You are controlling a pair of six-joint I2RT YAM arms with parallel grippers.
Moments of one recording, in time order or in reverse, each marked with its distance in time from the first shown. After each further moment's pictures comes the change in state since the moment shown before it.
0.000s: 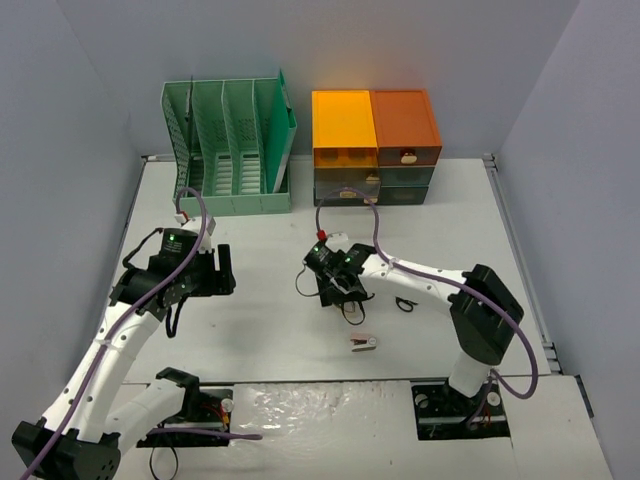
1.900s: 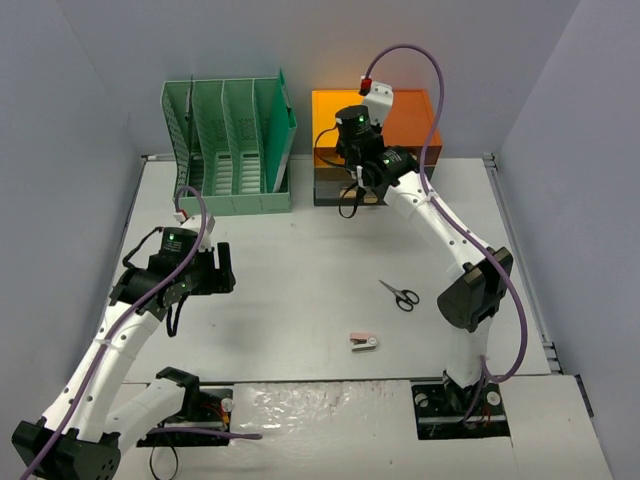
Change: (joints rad) left arm 0.000 -0.001 0.000 0.015 -0.010 -0.001; right arm -0.325 0.206 0.873 0.229 0.297 -0.188
